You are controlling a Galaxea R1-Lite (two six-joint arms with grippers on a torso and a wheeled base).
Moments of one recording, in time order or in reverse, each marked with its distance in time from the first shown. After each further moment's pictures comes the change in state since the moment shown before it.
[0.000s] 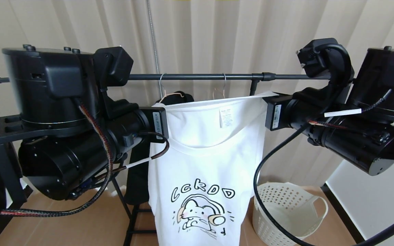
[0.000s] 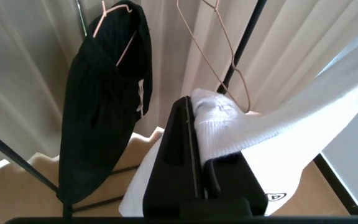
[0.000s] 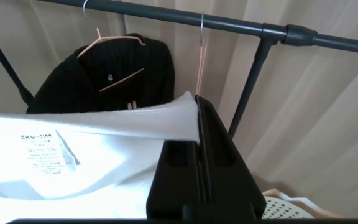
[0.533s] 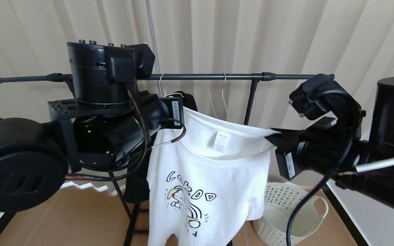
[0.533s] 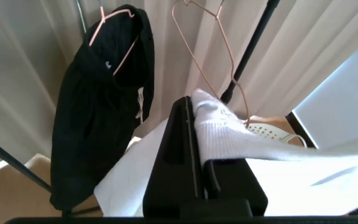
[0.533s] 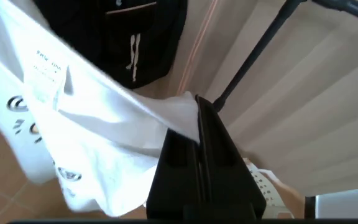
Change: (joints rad) left arm 0.024 0.152 -0.160 0.001 -0.003 -0.002; right arm 0.140 -0.130 0.091 0.284 0.025 -0.097
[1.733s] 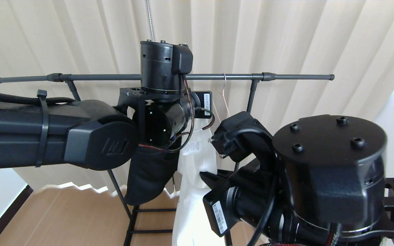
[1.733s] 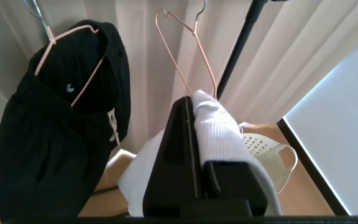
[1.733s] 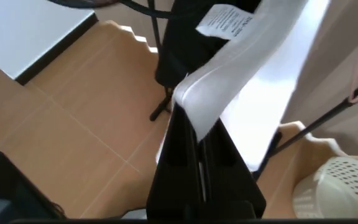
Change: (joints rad) left arm -0.020 0.207 -0.280 0.094 0.000 -0.001; right arm 0.284 0.196 -0.132 0.079 -0.057 0.302
